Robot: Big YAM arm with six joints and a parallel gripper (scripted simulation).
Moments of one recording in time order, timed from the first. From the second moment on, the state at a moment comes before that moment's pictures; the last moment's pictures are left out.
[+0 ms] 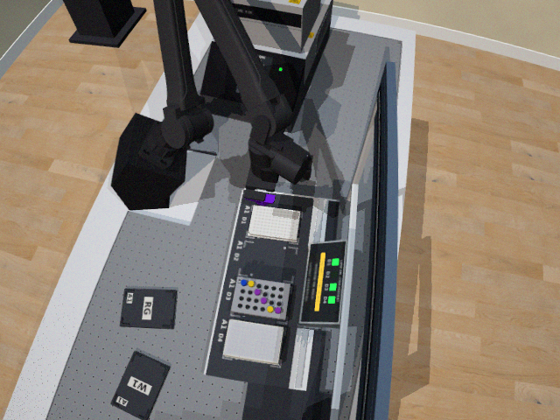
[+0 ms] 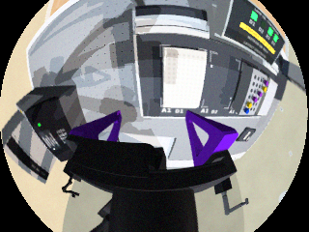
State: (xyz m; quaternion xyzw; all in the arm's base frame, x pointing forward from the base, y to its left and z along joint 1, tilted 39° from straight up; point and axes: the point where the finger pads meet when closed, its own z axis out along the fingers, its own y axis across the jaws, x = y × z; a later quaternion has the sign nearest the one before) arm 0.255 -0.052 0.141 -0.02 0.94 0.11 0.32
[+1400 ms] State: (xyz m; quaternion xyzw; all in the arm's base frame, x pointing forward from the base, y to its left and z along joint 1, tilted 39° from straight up) arm 0.311 -0.100 0.112 -0.03 0.94 0.08 0.33
